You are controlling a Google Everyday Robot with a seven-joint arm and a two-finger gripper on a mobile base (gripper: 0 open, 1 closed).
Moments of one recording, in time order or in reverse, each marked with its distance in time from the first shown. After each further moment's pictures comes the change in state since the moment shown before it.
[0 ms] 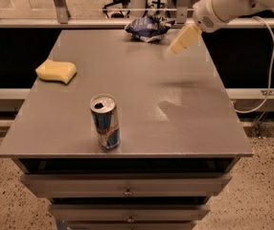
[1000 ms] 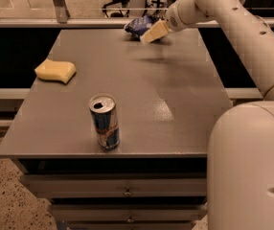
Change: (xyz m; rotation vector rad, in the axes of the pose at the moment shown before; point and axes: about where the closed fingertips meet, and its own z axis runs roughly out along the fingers) arm -0.039 -0.050 0.122 0.073 -0.106 0.219
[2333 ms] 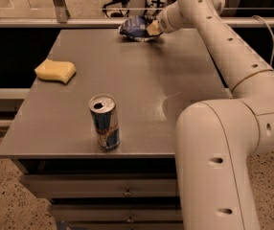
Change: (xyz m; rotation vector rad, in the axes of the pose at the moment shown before) arm 0.006 -0.027 0.065 0.065 0.023 0.118
